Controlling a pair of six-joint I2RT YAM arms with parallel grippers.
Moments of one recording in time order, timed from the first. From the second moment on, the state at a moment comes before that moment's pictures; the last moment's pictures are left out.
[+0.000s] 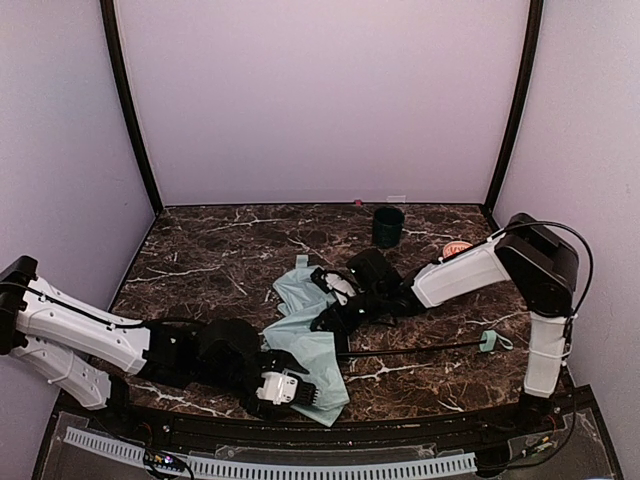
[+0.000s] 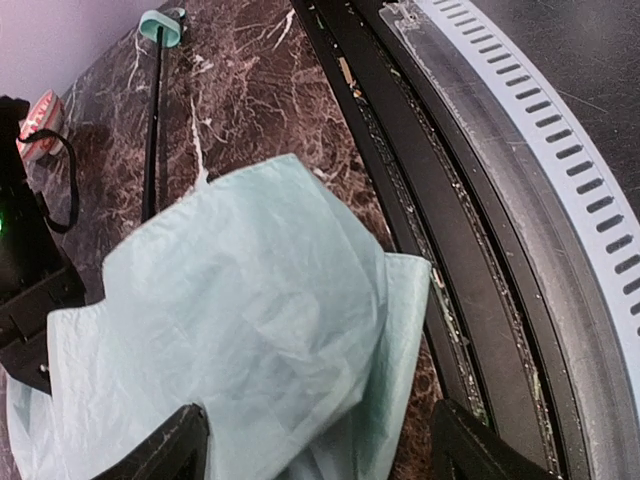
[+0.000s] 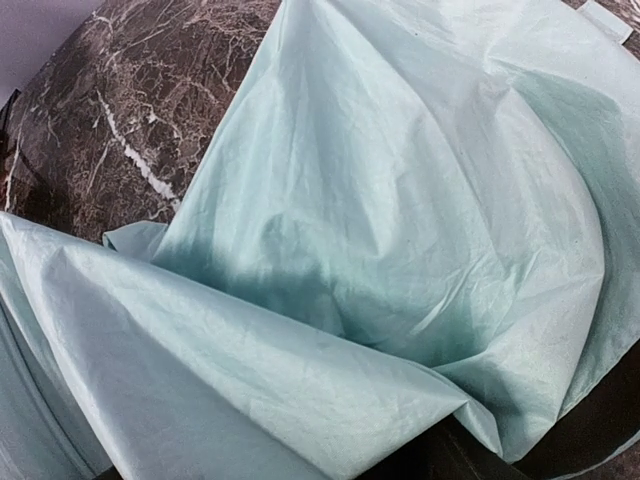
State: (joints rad) left arm -1.30 1.33 0.58 0.02 0.10 0.61; right arm 0.89 1.96 1.06 0.10 -0.32 0.13
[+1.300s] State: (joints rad) left arm -0.93 1.56 0.60 0.28 0.12 0.28; right arm 0.84 1.93 1.01 0.02 -0.67 0.02
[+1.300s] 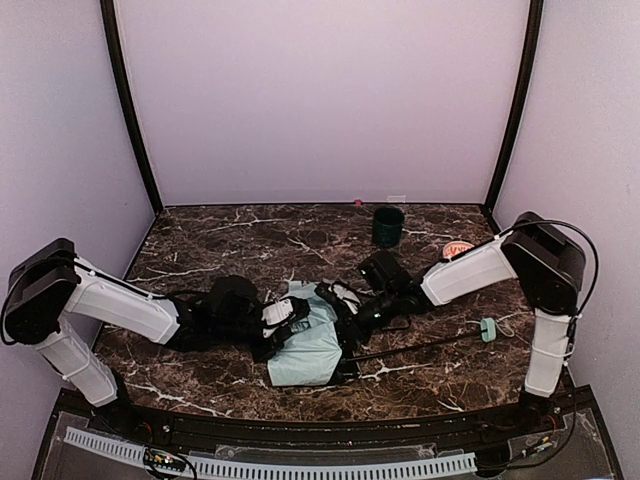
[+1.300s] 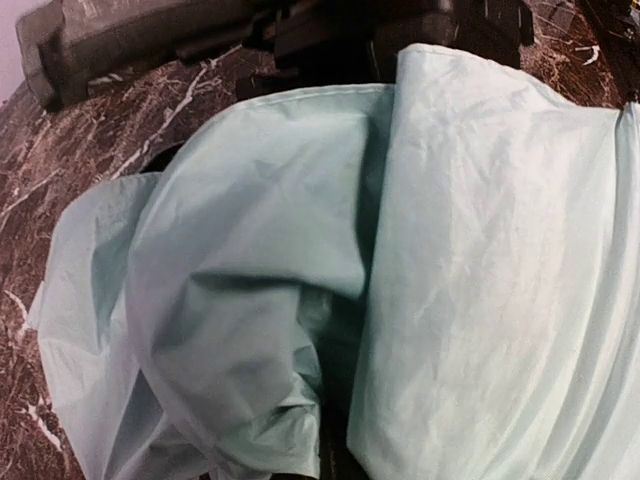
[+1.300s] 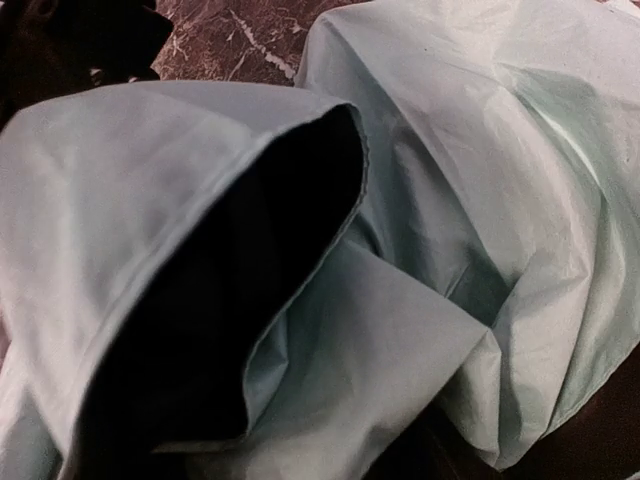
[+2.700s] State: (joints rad) left arm -0.84 1.69 0.76 0.15 0.25 0.30; right arm 0.87 1.72 0.77 0.12 -0.66 0.17
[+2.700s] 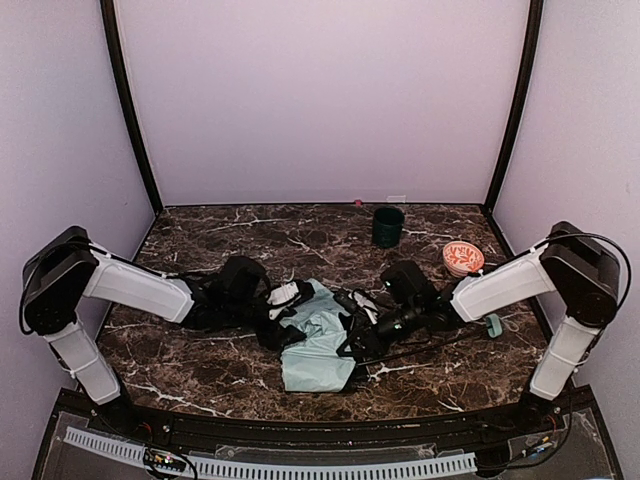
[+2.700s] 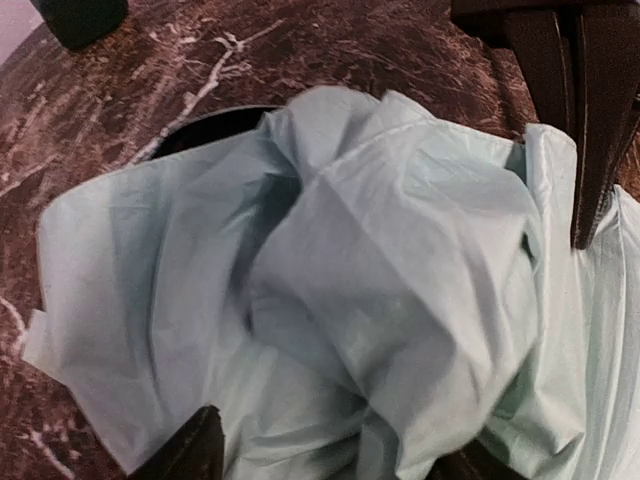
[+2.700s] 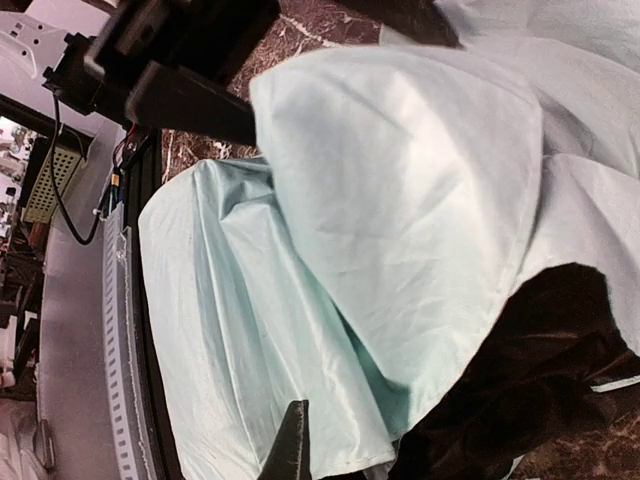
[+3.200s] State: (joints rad) left arm -0.77 1.44 0.78 0.17 0.17 0.16; right arm 0.82 1.81 0.76 0.23 -0.74 0.33
